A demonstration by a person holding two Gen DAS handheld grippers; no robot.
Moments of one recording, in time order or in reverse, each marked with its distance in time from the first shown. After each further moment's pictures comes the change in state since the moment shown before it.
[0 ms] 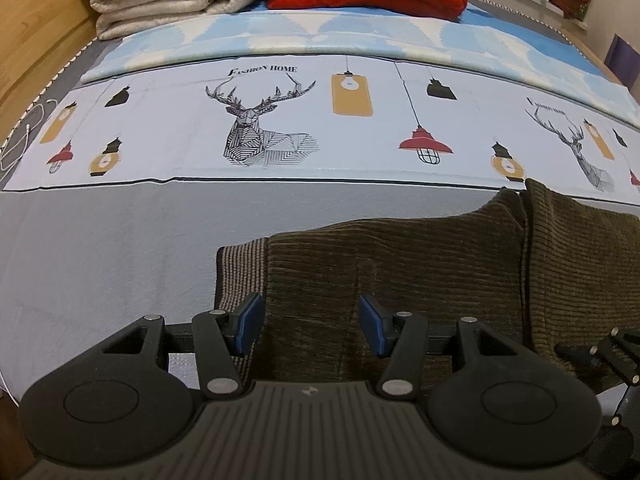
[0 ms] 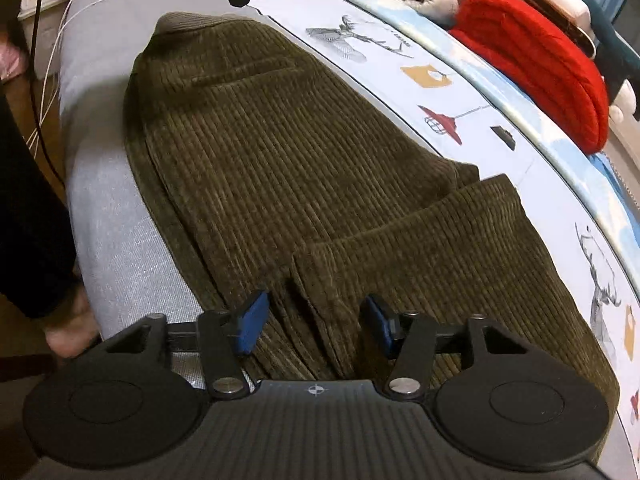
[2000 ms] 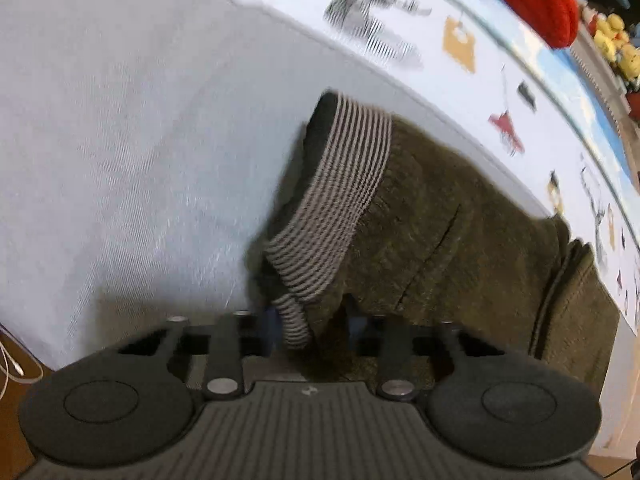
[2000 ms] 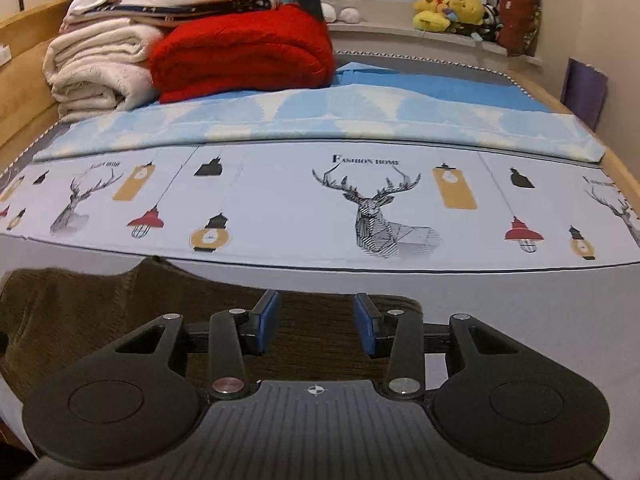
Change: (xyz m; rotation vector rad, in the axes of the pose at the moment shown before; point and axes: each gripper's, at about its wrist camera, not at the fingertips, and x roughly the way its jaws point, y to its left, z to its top) left arm 0.069 0.085 -0.052 -0.456 0.229 -0.171; right arm -0.106 -0.221 -0.060 0.753 -0.105 -0.268
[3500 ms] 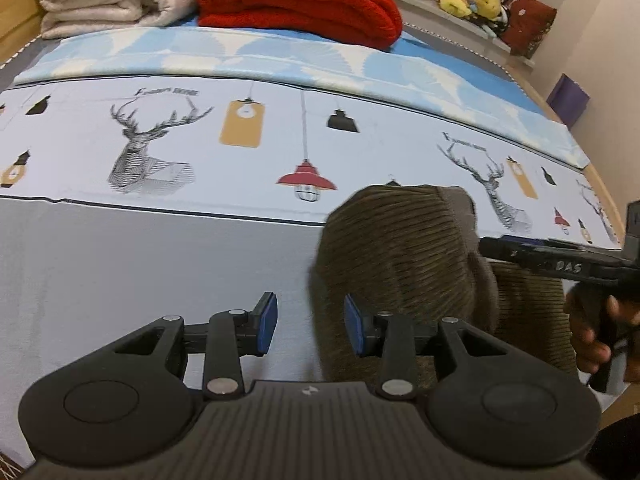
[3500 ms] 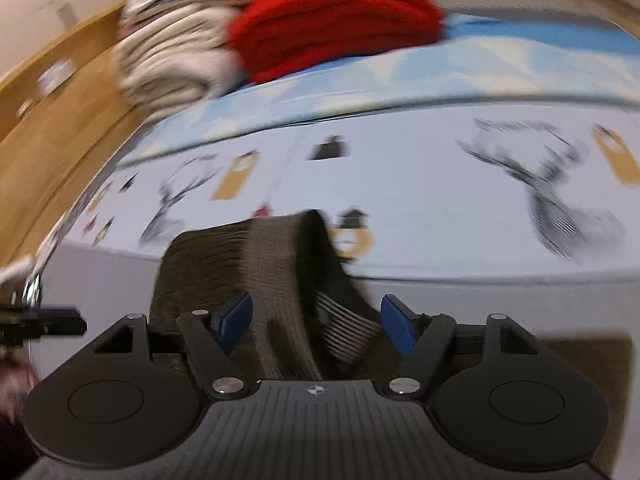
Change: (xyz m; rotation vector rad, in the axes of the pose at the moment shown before) left arm -0.052 -0.182 -0.018 0.417 -0.242 -0.078; right arm 0.106 0.067 0.034 0.009 0.081 0.419
